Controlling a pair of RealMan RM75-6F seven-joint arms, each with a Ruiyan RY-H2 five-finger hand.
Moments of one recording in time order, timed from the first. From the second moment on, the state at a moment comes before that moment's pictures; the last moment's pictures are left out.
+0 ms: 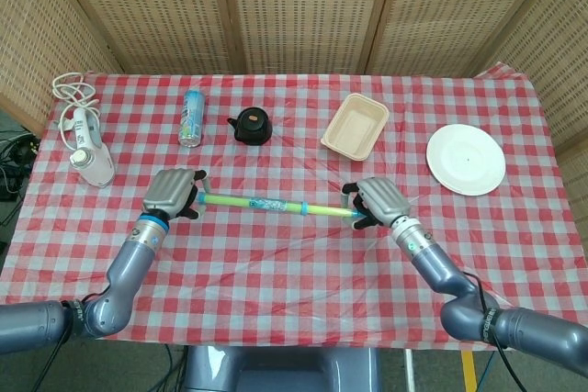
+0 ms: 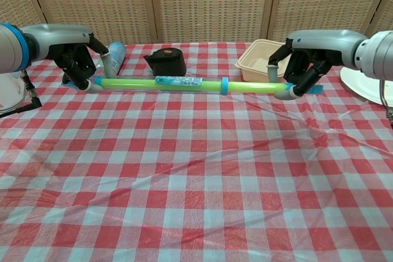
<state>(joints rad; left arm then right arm) -0.90 -1.35 -0.22 -1.76 0.52 1.02 0.53 0.77 -1.37 0.24 -1.56 -1.10 0.78 0.05</state>
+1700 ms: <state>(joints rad) -0.95 -1.32 -0.15 -1.79 0.43 0.95 0.56 0.80 -1.36 0.18 -1.53 -1.04 0.74 -0.04</state>
